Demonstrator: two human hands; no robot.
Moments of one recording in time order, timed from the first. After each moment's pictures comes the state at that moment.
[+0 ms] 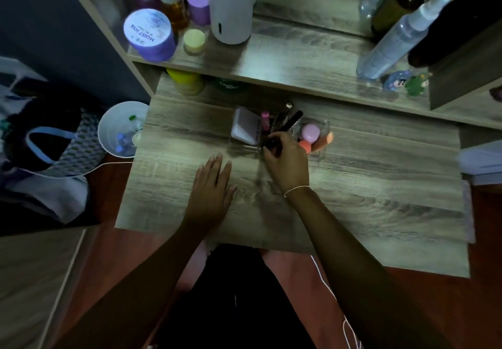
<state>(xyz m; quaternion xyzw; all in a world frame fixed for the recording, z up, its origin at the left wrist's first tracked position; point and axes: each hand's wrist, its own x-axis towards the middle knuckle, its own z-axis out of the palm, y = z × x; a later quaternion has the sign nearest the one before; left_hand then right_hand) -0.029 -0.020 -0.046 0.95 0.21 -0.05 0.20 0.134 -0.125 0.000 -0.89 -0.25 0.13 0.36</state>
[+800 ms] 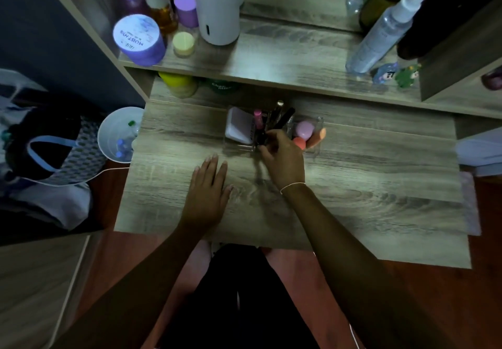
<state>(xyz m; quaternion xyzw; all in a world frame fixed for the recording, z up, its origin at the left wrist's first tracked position) -0.029 -0.021 -0.041 0.95 0.22 -0.07 0.20 0.137 -0.129 -0.009 -0.89 -0.23 0.14 0.38</state>
